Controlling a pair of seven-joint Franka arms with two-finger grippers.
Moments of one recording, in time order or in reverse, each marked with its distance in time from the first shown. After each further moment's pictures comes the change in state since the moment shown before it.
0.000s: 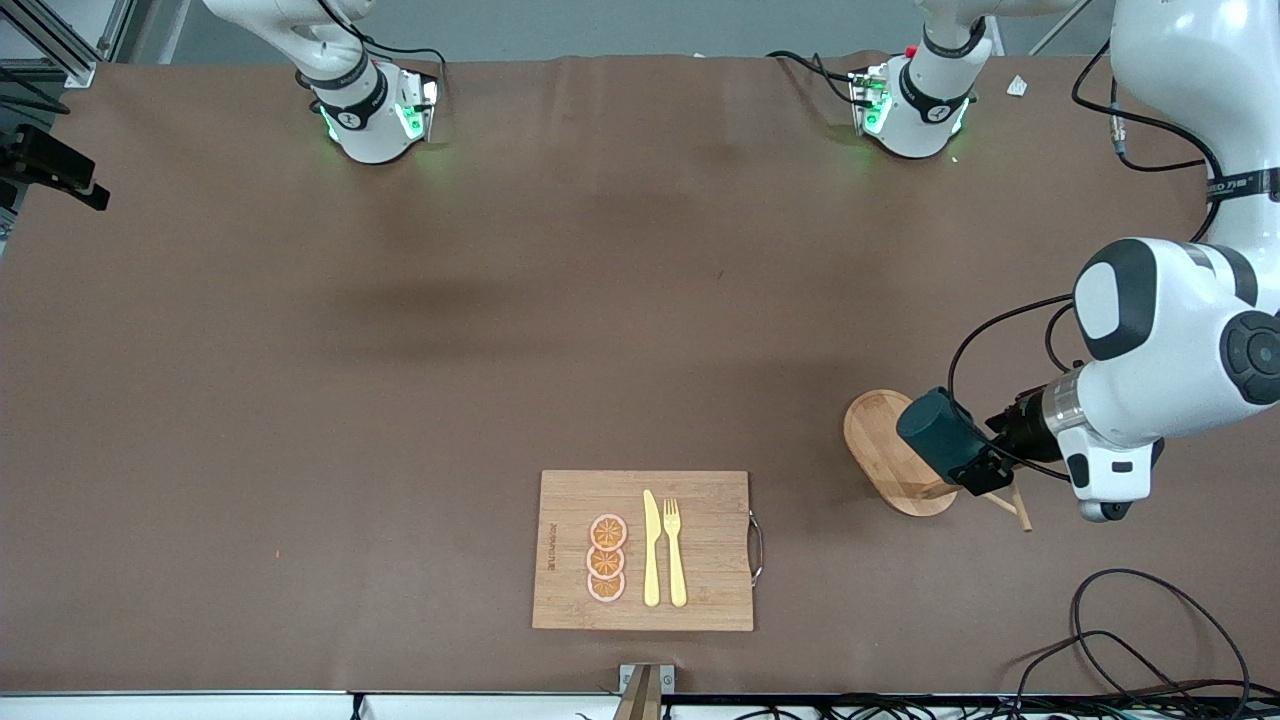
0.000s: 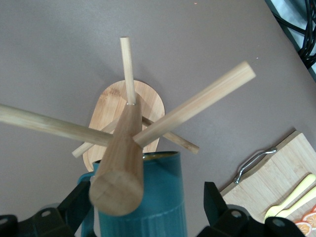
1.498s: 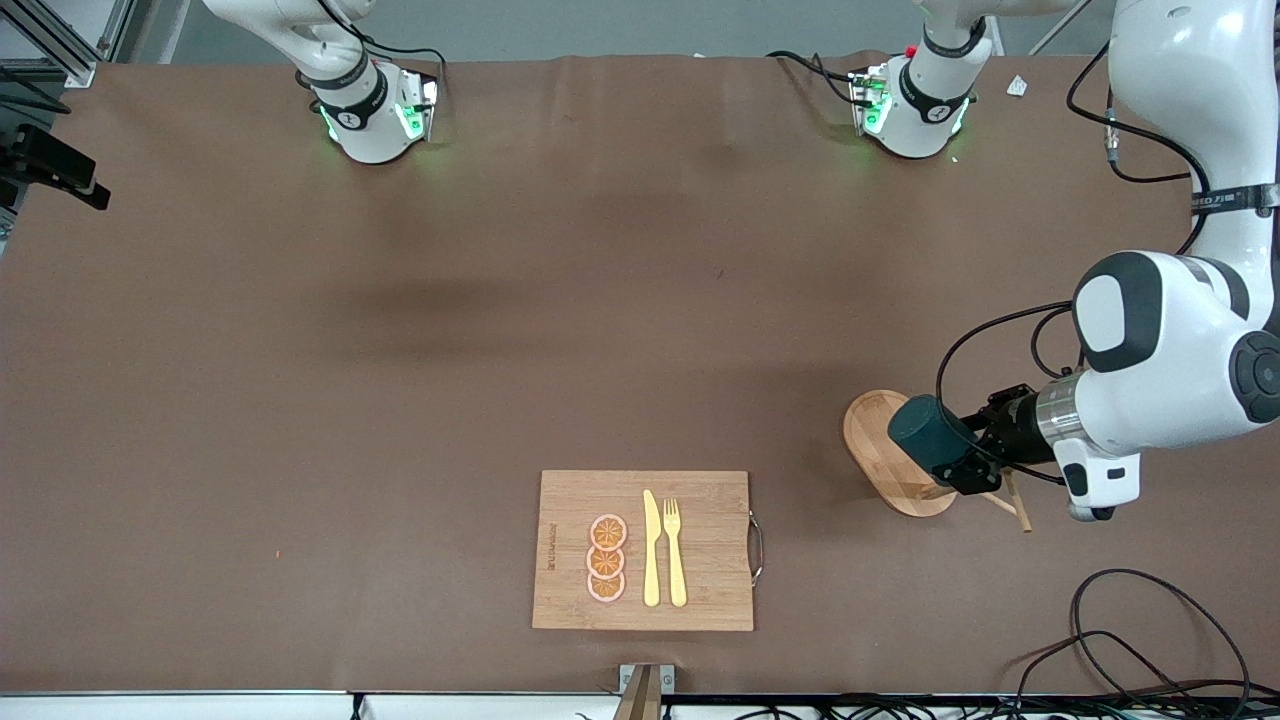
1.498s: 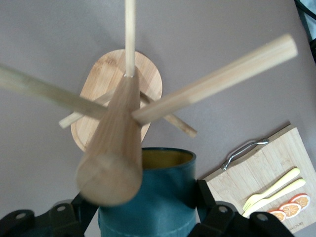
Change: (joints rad) left arm 0.007 0.012 -0.002 0.019 -0.103 -0.060 -0.078; right arm 0.000 0.000 0.000 0.000 0.000 -0.003 0.000
